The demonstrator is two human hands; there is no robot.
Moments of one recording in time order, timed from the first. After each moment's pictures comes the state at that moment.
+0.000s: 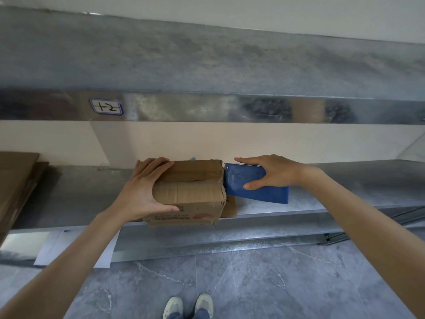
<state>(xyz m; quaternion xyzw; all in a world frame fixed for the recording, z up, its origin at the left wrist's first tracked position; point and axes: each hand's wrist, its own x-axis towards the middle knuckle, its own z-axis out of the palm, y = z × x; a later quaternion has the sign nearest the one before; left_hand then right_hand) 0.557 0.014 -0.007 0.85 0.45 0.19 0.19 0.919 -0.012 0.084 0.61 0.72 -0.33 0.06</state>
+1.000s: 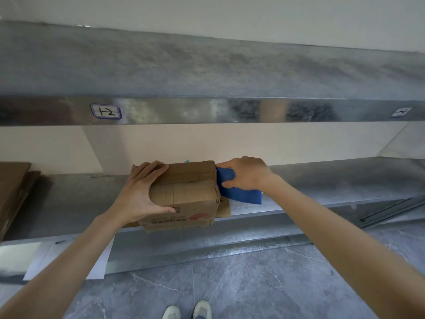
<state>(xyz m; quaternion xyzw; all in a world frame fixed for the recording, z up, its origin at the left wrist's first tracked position) 0.559 0.015 -0.008 0.85 0.45 0.19 0.19 0.871 -0.011 0.070 0.65 0.74 -0.14 0.10</state>
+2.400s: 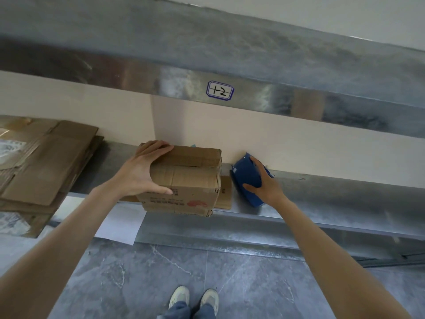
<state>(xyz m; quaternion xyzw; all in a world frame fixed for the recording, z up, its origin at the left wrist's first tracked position) 0.444 0.019 0.007 0.81 0.53 0.15 0.22 0.827 0.007 -0.056 0.69 0.64 -0.31 -0.17</state>
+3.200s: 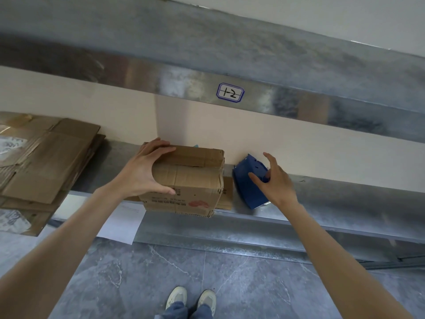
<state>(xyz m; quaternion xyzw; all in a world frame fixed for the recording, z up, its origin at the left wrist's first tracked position) 0.441 0.018 0.002 0.80 0.51 0.20 0.23 0.827 -0.001 -0.027 0.72 0.63 -0.19 -0.22</state>
